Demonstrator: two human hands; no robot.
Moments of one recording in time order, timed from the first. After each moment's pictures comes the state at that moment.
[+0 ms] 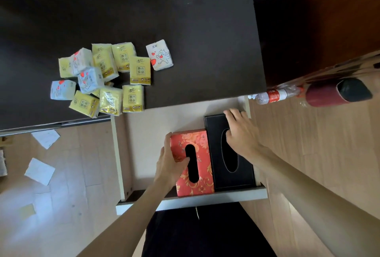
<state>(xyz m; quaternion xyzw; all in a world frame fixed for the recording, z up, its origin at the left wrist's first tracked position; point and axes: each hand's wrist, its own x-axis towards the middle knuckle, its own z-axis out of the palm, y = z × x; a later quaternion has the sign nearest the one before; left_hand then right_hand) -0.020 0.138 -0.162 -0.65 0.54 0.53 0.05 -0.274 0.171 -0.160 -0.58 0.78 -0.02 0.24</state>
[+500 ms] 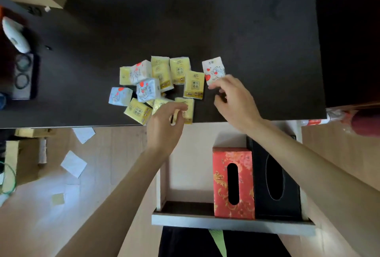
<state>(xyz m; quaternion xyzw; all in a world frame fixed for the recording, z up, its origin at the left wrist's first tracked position) 0.027 -0.028 -0.070 -0.58 0.70 0.36 -0.21 -0.187 -0.013 -0.089 -0.59 0.70 -0.27 0.30</state>
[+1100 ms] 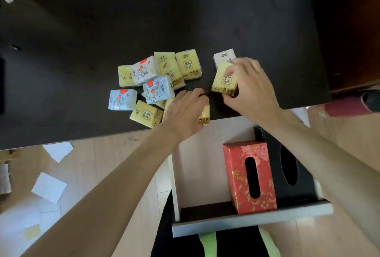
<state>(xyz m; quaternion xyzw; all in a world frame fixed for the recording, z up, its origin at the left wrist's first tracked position) 0.037 -0.090 -0.096 -0.30 0.93 0.18 0.10 -0.159 -0.027 -0.080 -0.62 0.76 -0.13 0.12</state>
